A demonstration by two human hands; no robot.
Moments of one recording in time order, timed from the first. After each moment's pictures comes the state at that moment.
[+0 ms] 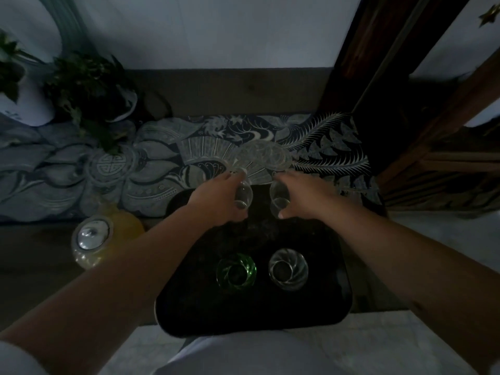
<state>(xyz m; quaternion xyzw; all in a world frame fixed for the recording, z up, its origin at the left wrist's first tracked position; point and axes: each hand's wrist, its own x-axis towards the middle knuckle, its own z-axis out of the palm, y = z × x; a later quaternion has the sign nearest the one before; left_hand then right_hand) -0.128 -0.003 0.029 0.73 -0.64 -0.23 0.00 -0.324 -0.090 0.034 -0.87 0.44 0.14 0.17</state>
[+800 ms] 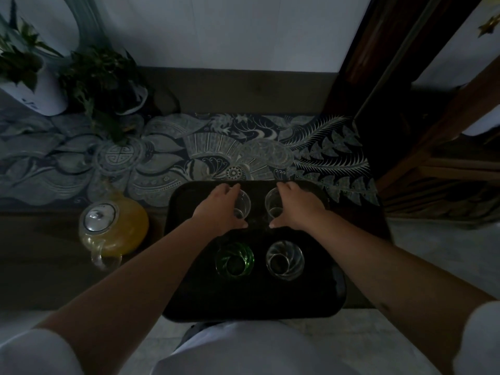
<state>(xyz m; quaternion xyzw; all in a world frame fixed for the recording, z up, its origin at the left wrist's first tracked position) -0.137 0.028 -0.022 0.77 -0.59 -0.25 0.03 -0.321 -0.062 0.000 -0.84 0.48 0.17 0.19</state>
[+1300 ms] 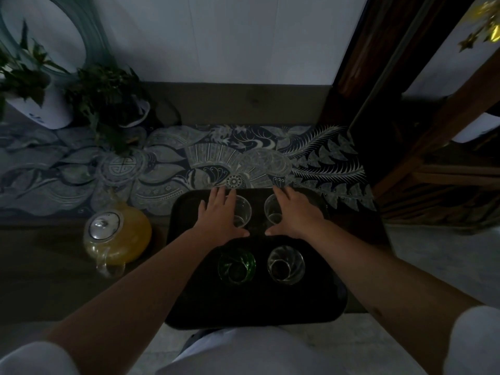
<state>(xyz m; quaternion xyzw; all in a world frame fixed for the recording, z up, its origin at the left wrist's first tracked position) -0.139 0.037 -0.022 0.78 -0.59 -0.22 0.00 -0.324 -0.050 0.000 -0.83 0.49 0.16 0.20</state>
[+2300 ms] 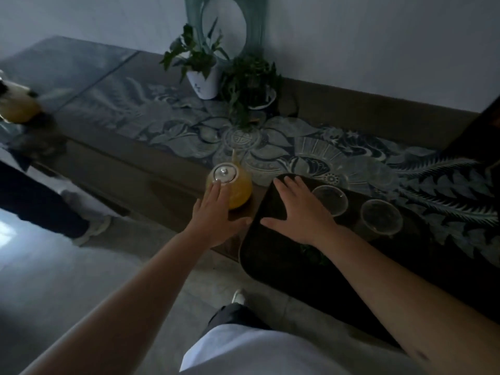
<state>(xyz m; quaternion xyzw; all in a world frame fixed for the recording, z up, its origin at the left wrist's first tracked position) -0.059 0.250 0.025 0.91 -0.37 -0.17 0.11 -0.204 0.087 0.046 -0.95 0.22 0.06 0.20</state>
